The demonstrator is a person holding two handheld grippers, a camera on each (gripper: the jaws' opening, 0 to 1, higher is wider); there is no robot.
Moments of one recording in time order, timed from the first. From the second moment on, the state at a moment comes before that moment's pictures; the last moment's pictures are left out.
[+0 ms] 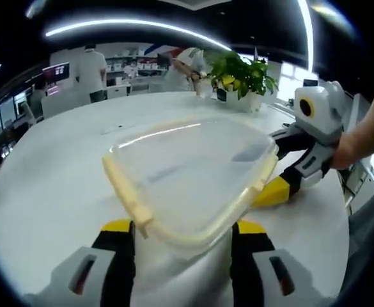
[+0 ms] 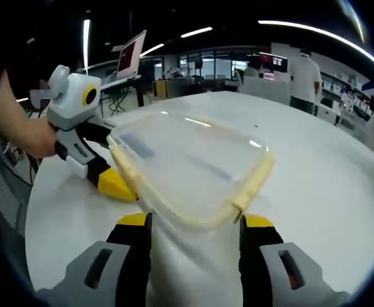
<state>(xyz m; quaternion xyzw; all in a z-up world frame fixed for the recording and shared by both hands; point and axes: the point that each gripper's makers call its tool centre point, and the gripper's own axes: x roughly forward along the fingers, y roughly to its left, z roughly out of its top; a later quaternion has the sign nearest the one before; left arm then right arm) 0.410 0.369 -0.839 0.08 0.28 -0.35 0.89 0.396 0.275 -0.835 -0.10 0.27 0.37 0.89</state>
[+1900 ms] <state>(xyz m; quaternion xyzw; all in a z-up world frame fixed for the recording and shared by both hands) 0.438 0.396 -0.835 0.06 0.27 -0.35 0.90 0.418 0.302 -0.830 -0.03 0.25 0.35 0.90</state>
